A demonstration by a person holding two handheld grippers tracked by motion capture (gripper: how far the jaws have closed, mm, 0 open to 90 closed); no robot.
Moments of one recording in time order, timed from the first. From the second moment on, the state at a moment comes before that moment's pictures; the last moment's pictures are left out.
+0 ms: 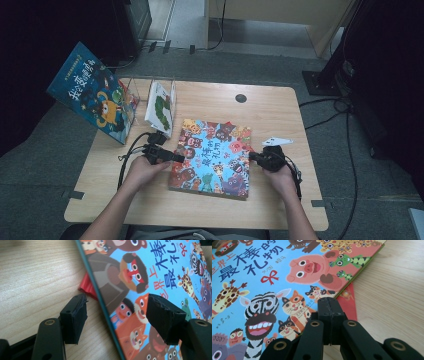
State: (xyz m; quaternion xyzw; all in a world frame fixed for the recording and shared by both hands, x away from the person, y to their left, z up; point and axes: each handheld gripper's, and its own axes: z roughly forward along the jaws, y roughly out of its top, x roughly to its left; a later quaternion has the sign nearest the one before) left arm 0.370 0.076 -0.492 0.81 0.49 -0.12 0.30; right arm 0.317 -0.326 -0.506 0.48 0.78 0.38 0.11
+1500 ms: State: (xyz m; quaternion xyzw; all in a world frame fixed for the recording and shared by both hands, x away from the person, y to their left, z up) left arm 0.390 0.087 -0.360 0.81 0.48 -0.16 0.29; right arm 0.319 -0.243 -0.510 0.39 0.82 0.41 0.08
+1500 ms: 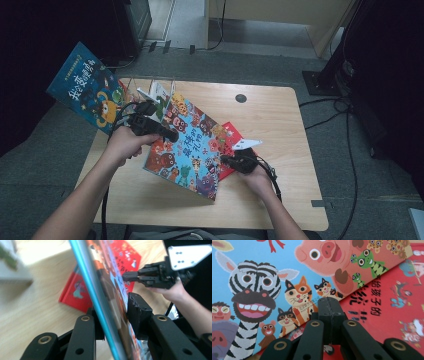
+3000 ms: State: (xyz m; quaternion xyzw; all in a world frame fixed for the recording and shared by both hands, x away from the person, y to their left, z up) left arm 0.389 0.153 -0.283 0.83 0.47 -0.15 0.25; right arm 0.337 -0.251 -0.506 0.36 0.84 0.40 0.12
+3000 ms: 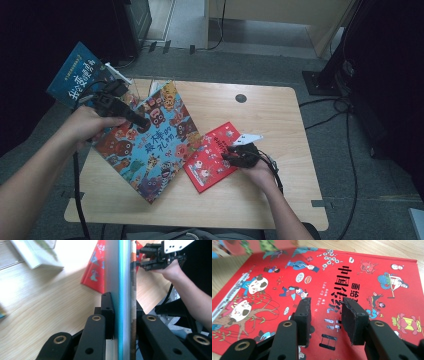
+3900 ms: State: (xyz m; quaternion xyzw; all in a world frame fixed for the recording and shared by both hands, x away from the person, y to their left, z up) left arm 0.345 0.256 -0.282 0.77 0.56 -0.14 0.28; right arm 0.347 -0.245 -0.508 0.37 0.83 0.40 0.12
